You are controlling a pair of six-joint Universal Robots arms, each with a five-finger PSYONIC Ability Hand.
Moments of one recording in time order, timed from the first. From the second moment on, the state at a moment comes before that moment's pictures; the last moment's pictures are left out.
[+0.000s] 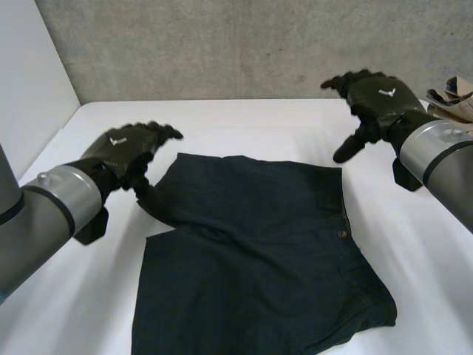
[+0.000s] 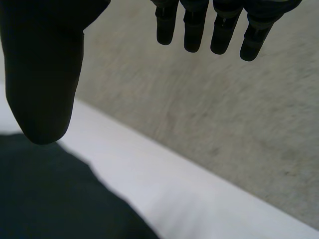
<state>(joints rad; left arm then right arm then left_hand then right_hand) 4.32 -1.70 -1.55 2.98 -1.41 3.19 1.86 -1.33 1.41 0.00 1.30 3.05 0.21 0.21 0.21 0.21 0.04 0.24 0.21 0.21 0.21 0.04</state>
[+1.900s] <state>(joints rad) 4.20 -1.72 -1.89 2.82 -1.44 3.33 1.91 -1.24 1.65 0.03 1.33 2.73 0.48 0.48 0.48 0.48 0.31 1.10 1.16 1.18 1.20 1.01</state>
